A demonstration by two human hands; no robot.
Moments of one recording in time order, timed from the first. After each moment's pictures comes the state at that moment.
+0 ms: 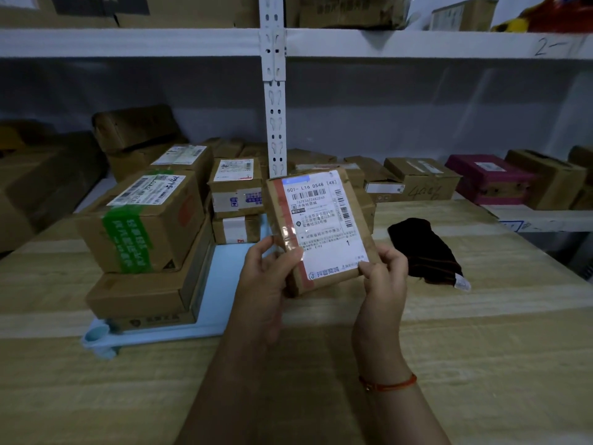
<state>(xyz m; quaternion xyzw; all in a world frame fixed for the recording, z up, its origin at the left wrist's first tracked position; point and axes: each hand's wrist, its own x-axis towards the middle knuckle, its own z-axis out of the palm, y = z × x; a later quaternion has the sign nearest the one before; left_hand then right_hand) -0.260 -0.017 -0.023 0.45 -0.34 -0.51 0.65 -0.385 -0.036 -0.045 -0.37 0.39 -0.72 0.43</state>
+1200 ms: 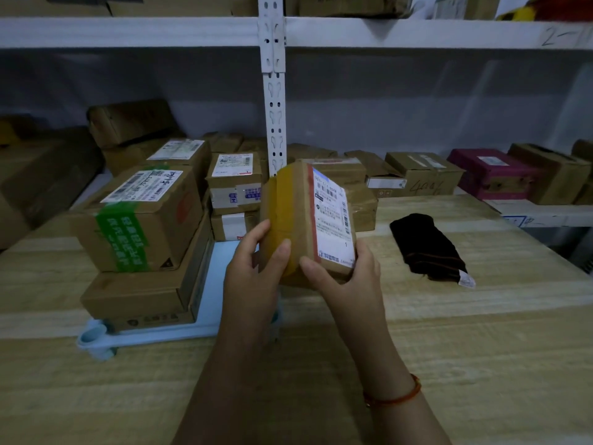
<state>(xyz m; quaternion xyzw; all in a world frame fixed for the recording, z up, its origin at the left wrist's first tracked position) -0.248 -0.015 -0.027 0.52 -0.45 -0.34 0.65 -0.370 -0.031 -0.041 -0.58 0.52 -0.50 0.36</state>
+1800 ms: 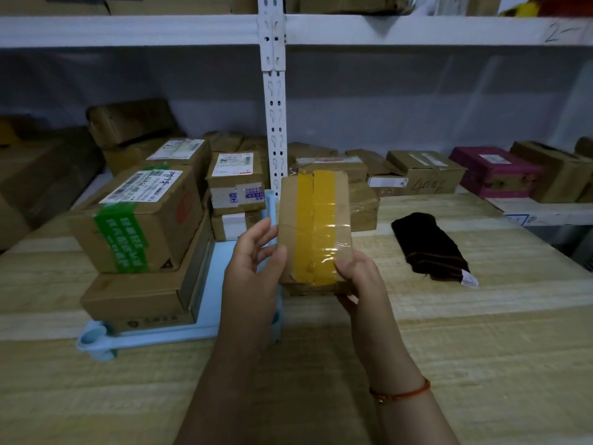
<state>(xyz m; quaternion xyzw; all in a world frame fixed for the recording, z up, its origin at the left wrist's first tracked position) -0.249 -0.015 -0.026 0.50 -0.45 -0.33 0.66 -0.384 -0.035 -0.048 -0.46 0.41 -0.55 0.56</state>
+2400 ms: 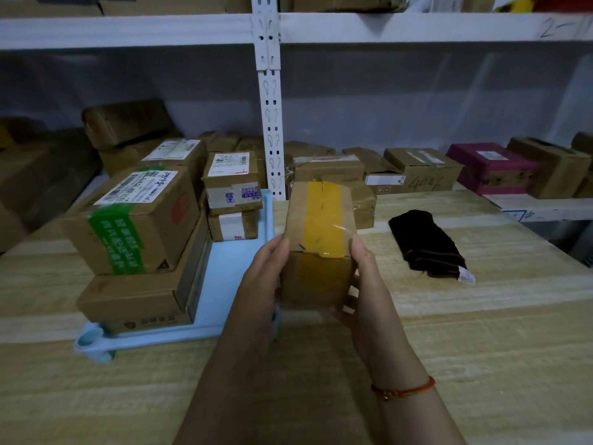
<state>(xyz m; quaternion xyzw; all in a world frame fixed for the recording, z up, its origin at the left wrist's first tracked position) -0.255 -0.015 -0.029 0.51 -0.45 -0.46 0.57 -0.391 -0.034 -0.037 -0.44 0.41 -0.52 0.61</state>
